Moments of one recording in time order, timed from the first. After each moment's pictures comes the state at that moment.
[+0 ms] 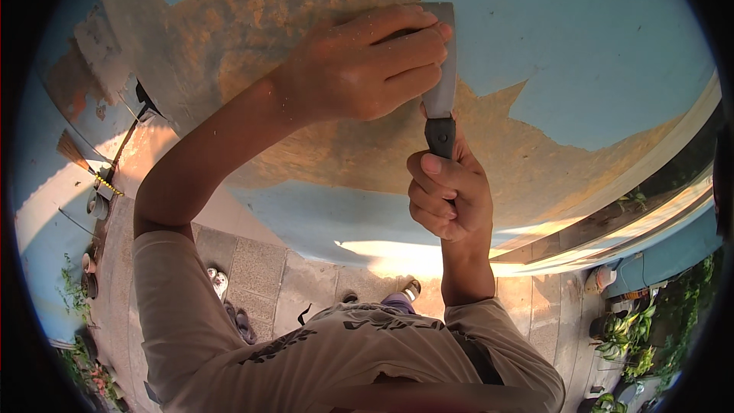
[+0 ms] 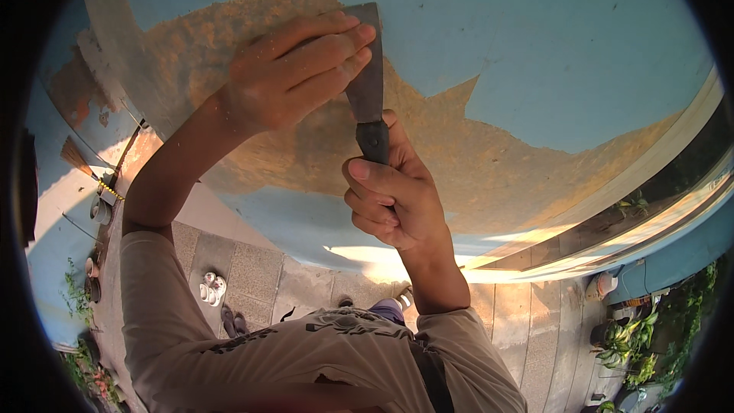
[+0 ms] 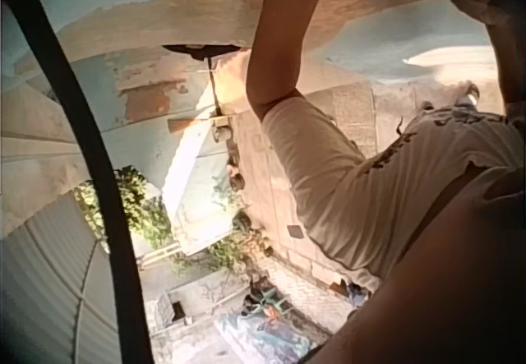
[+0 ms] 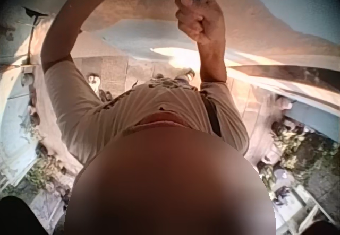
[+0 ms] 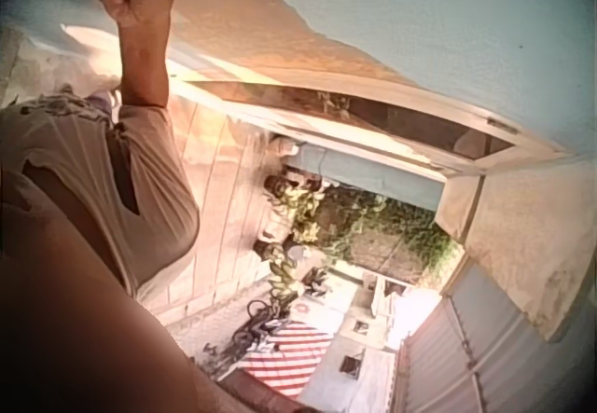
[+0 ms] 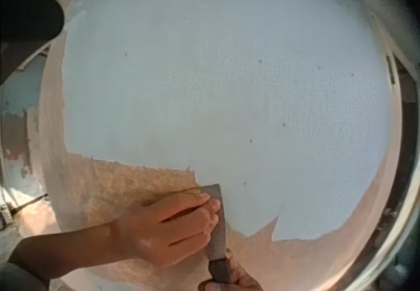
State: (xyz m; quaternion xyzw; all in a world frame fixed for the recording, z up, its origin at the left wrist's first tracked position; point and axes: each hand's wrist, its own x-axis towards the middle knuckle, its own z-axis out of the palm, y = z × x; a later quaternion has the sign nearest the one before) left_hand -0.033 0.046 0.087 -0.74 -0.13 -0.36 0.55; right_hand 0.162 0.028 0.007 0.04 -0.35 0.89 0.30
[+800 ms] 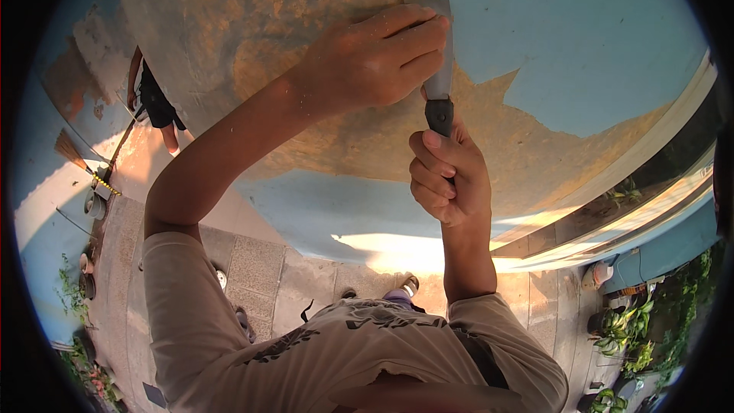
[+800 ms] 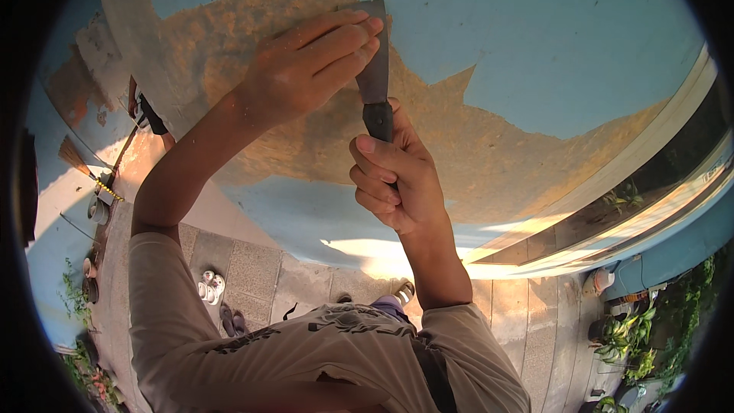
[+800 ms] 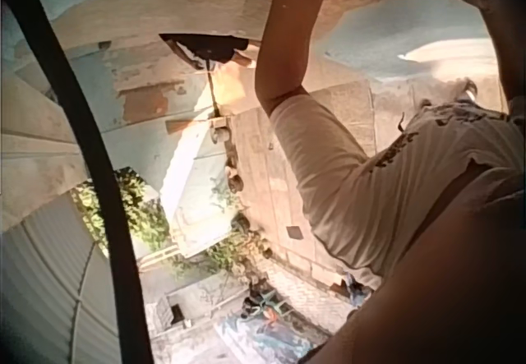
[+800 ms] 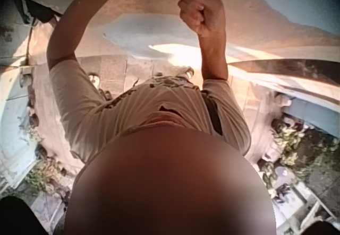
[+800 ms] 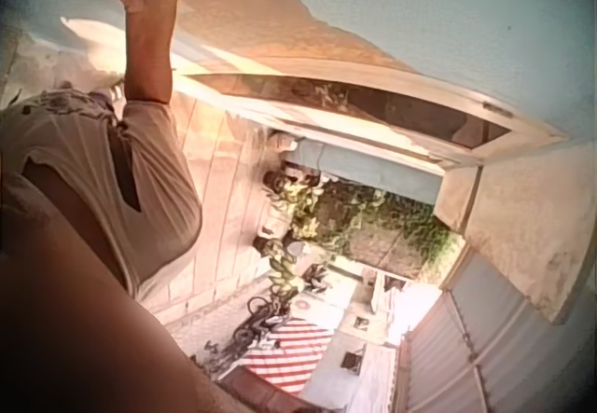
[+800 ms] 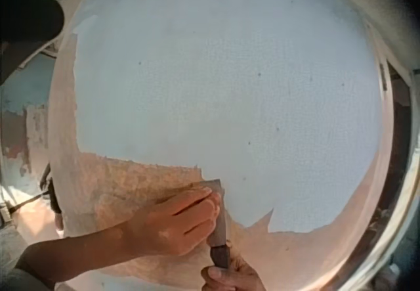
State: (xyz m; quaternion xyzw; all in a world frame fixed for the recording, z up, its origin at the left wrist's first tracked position) left_hand -0.028 0.034 0.084 -0.73 -0.18 -0.37 0.54; right_hand 0.159 0.017 0.005 0.06 -0.31 0.89 0.33
